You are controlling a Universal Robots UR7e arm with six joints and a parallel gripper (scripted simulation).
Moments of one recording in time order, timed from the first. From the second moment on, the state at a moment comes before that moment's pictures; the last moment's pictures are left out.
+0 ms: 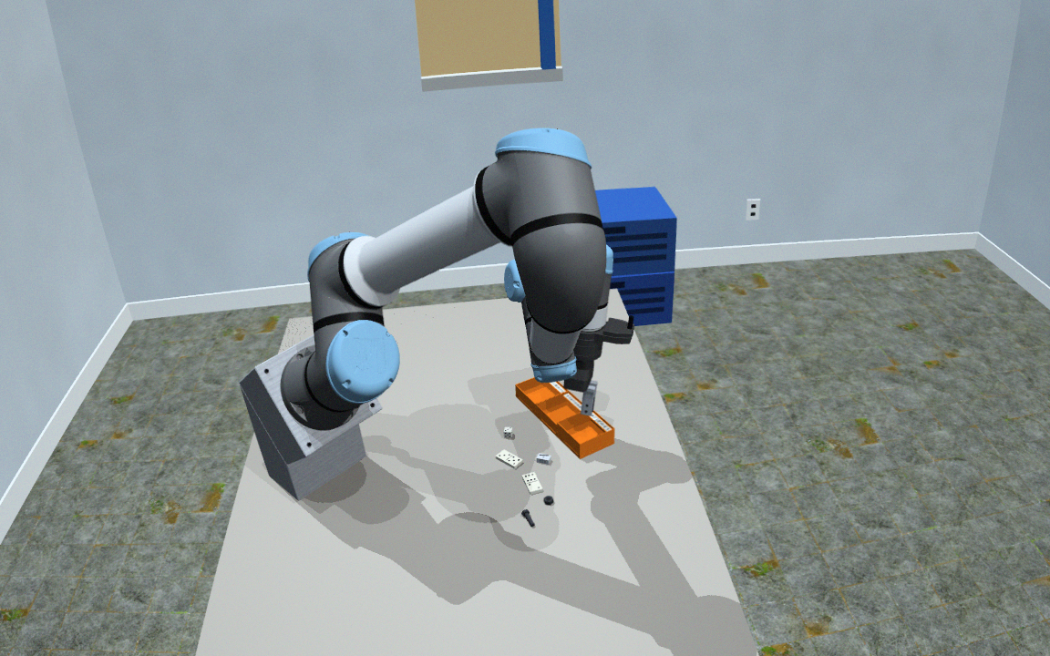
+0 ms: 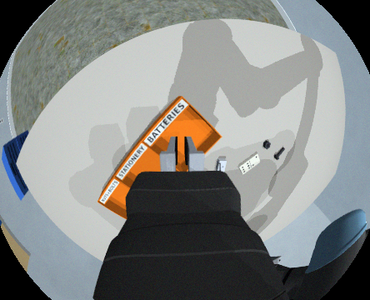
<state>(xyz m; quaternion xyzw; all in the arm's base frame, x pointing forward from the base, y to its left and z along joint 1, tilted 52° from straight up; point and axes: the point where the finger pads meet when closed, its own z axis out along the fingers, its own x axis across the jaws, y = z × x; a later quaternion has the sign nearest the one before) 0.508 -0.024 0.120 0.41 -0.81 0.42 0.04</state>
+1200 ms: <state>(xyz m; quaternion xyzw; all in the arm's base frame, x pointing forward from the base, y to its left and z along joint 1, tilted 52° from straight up) 0.505 -0.023 0.119 0.70 -0.56 0.41 0.15</state>
